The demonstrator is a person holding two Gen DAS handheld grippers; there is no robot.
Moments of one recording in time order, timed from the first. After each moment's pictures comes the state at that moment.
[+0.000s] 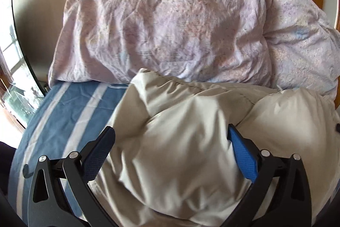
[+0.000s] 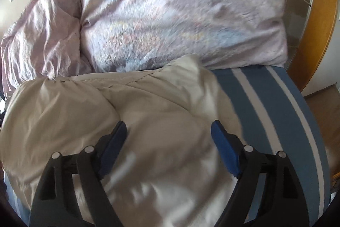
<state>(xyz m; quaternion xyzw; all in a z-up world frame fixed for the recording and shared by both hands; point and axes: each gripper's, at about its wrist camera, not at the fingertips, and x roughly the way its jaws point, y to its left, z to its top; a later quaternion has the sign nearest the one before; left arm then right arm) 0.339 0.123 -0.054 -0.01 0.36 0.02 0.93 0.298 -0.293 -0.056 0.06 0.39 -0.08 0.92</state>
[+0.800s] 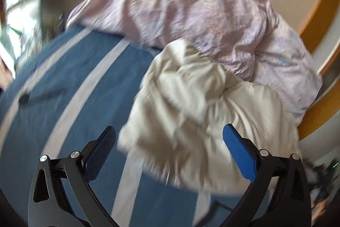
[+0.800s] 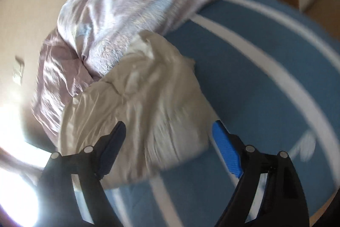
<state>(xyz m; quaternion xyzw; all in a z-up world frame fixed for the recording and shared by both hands) 0.219 0.201 -0.051 -0.23 0.39 -0.02 0.89 0.166 -0.366 -0.083 0.38 0.39 -0.06 0.84</state>
